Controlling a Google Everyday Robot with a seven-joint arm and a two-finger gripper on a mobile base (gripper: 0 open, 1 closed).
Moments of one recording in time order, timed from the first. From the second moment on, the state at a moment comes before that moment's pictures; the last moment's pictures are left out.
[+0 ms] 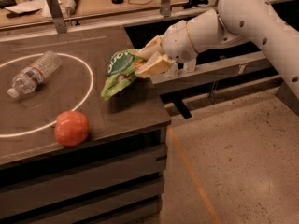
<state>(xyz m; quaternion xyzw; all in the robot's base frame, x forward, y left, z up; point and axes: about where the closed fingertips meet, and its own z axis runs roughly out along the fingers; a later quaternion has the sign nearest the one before) 0.608 0.016 0.921 -0.68 0.55 0.23 0.44</state>
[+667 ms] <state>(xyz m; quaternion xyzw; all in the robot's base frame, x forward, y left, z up) 0.577 0.017 0.914 -0.72 0.51 0.26 0.40</state>
